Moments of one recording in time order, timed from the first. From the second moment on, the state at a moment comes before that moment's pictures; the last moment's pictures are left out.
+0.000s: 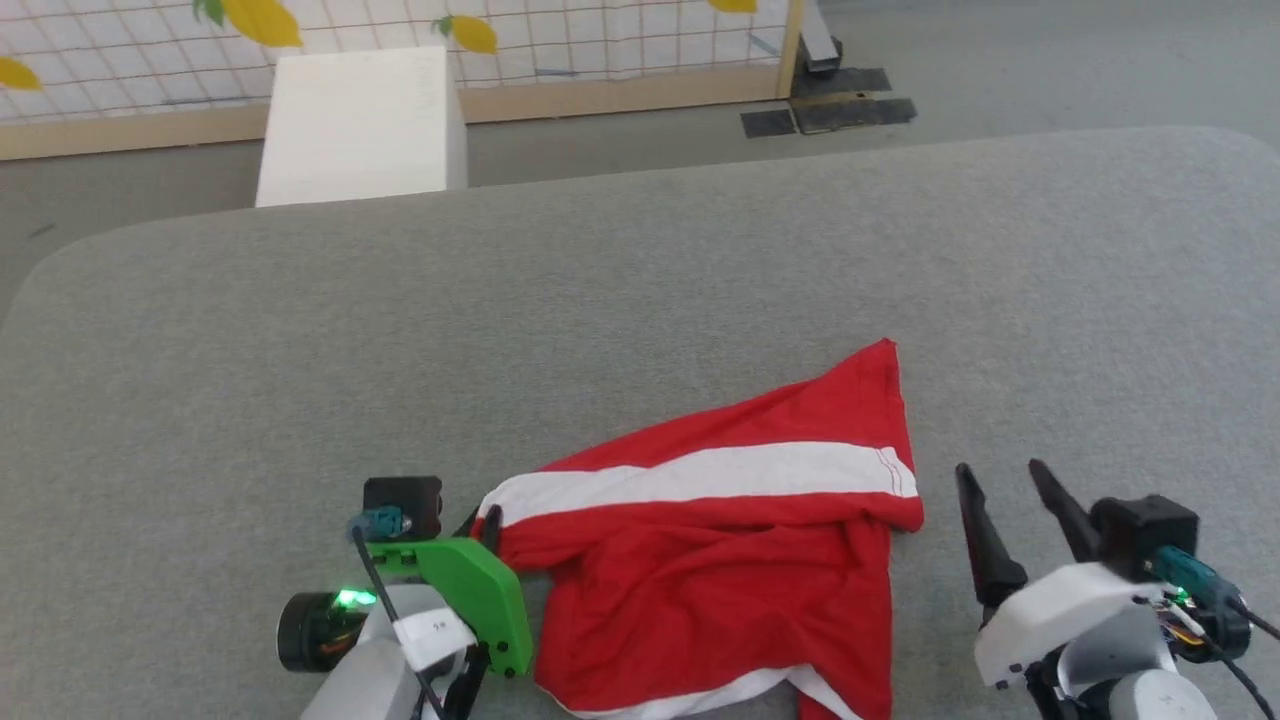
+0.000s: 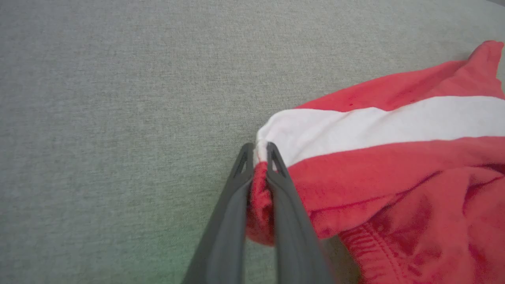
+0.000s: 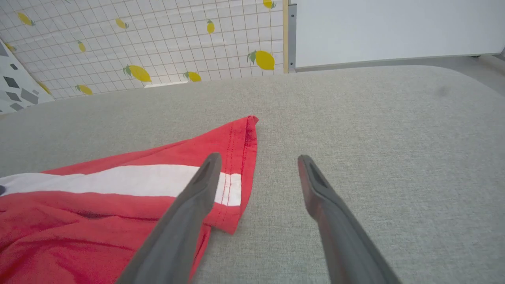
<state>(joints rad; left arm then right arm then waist) -0.21 0.20 -0.39 0.33 -0.49 0.15 0.16 -0.02 -0.05 -0.04 0.14 0.14 0.13 -0.01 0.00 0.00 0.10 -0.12</state>
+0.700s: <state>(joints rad) -0.19 0.21 -0.40 0.21 -0.50 0.17 0.20 -0.28 -0.05 0.08 0.37 0.22 0.13 0.48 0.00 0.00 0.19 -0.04</state>
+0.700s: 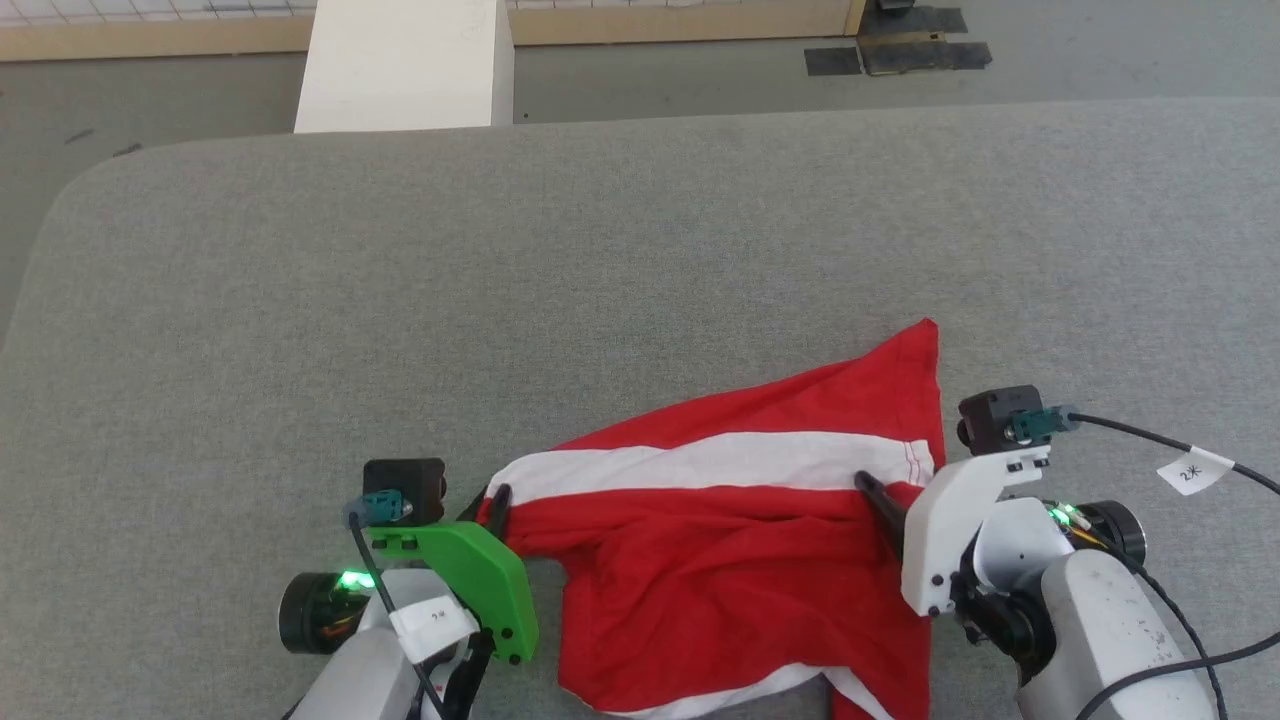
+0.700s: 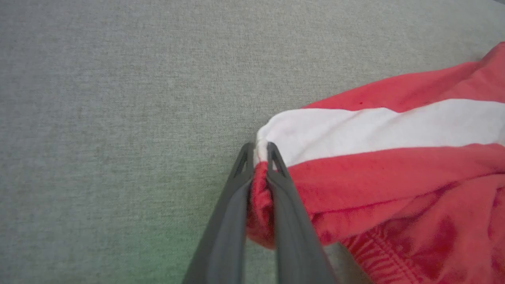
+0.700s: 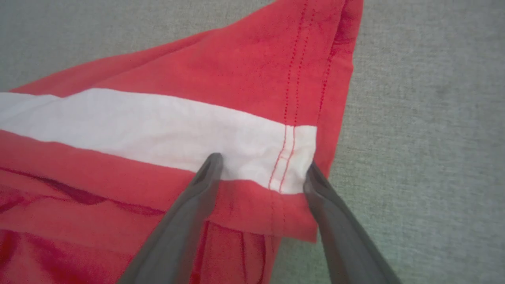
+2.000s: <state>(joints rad) -0.64 0.22 -0.23 0.11 -0.76 -0.03 0.09 -0.54 -0.10 0.10 0.05 0.17 0.13 0.44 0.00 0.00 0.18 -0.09</state>
